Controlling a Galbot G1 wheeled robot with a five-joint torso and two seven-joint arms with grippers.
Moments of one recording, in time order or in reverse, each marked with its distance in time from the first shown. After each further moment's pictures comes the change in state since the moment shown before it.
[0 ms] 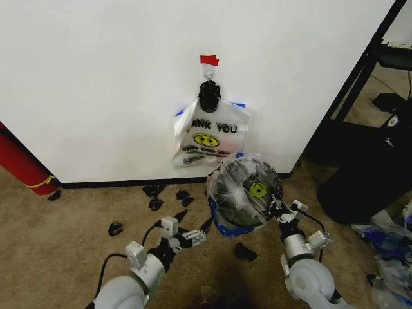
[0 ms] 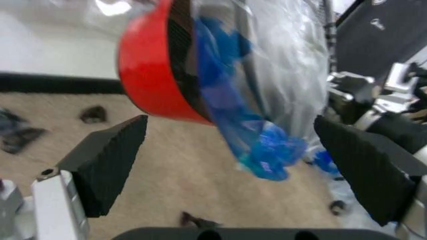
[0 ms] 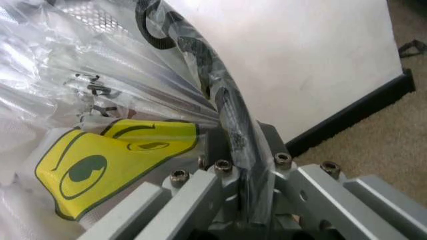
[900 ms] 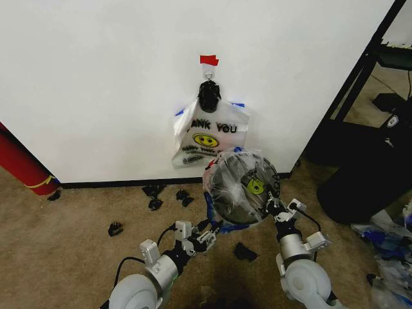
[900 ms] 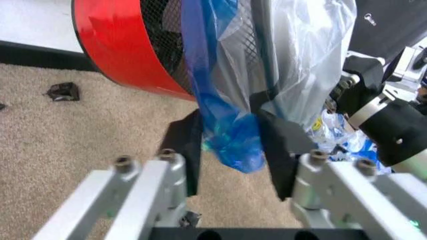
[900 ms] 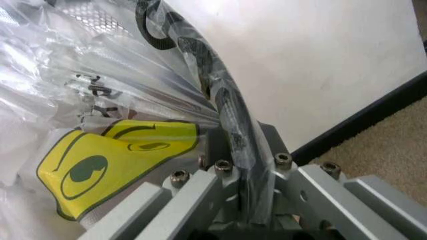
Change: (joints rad) left arm -0.062 -0.040 0.042 0.045 -0.069 0.058 0.022; right arm -0.005 0.015 -0.007 0.037 0.018 -0.001 -0.014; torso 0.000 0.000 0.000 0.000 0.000
